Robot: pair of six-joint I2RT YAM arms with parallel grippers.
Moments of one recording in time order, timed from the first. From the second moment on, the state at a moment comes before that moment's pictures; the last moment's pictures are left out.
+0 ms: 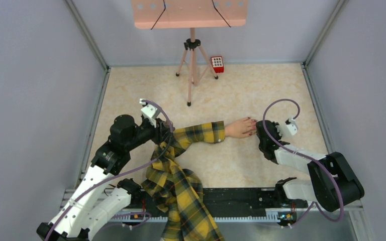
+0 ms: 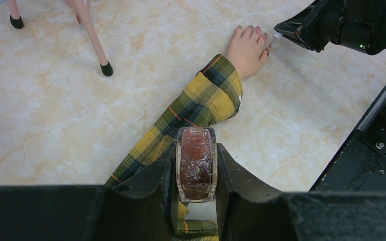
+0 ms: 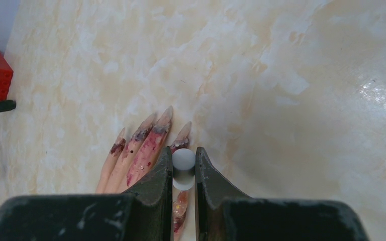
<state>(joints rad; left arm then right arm) -0.47 0.68 0.77 -0.36 0.34 -0.06 0.38 1.25 0.35 0.19 0.69 1.21</state>
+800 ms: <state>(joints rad) -0.47 0.68 0.77 -0.36 0.32 -0.06 0.38 1.19 0.35 0.15 0.77 1.20</state>
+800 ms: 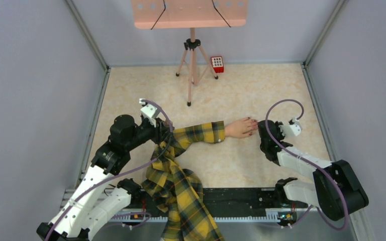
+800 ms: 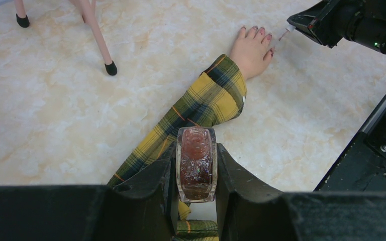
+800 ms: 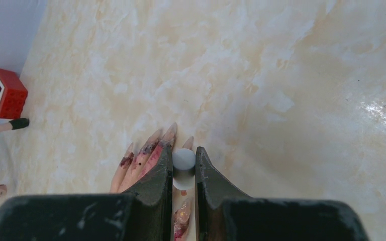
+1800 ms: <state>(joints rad) -0.47 0.69 0.77 -0.36 0.32 -0.06 0.40 1.21 0.34 0.16 0.63 1.22</state>
